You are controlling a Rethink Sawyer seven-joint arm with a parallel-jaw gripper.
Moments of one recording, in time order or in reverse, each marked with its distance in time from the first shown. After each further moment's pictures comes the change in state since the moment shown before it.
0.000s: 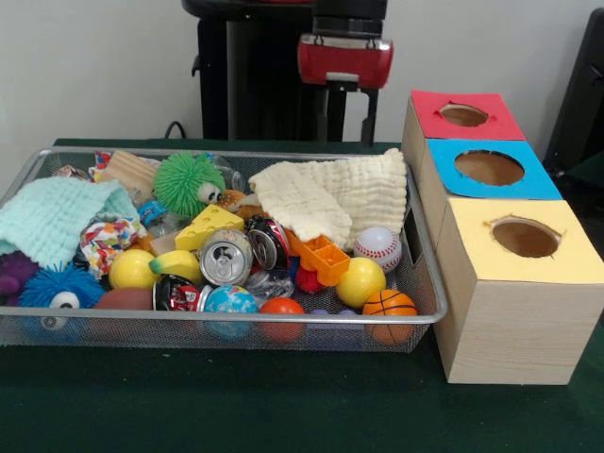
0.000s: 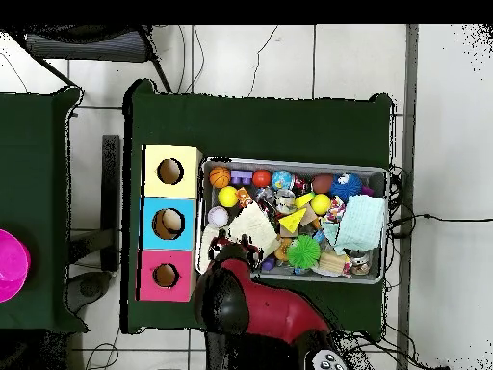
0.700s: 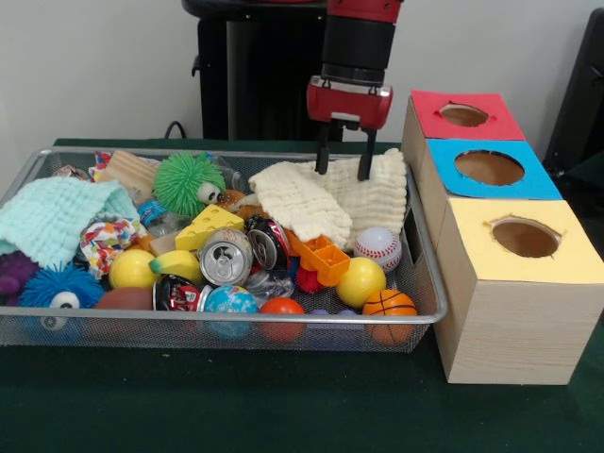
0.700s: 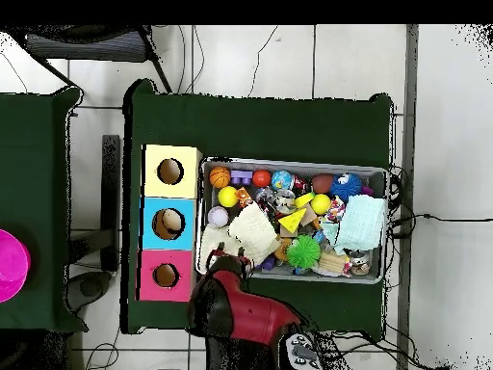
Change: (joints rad) arm 0.105 0.192 -0.097 0.004 0.041 -0.170 0.028
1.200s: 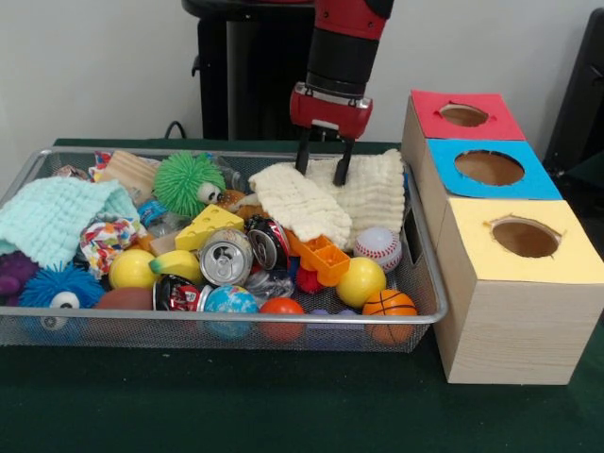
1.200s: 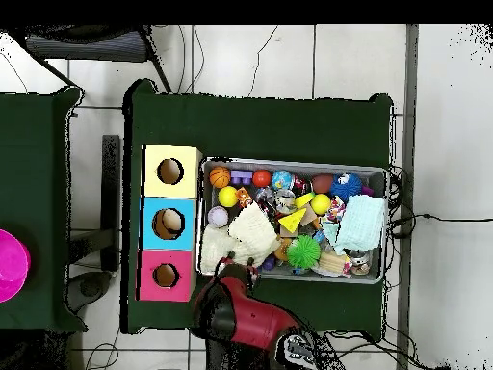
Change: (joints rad) arm 0.034 0.079 -0.067 0.000 0.047 -0.017 0.000
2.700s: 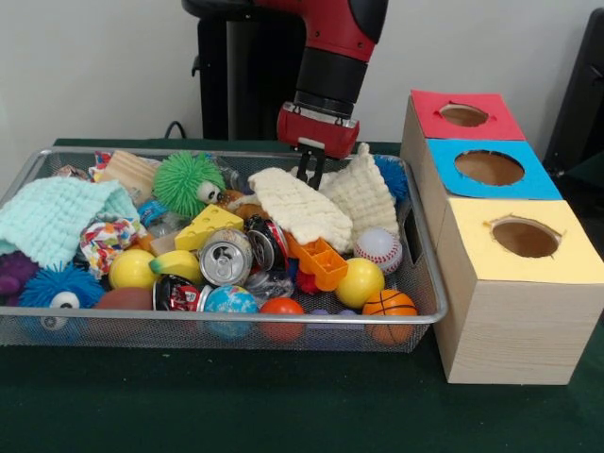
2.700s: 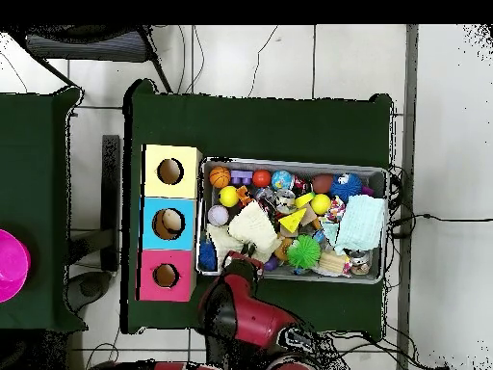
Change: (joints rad) arm -0.003 0.090 -0.012 -0.017 0.030 -0.214 0.028
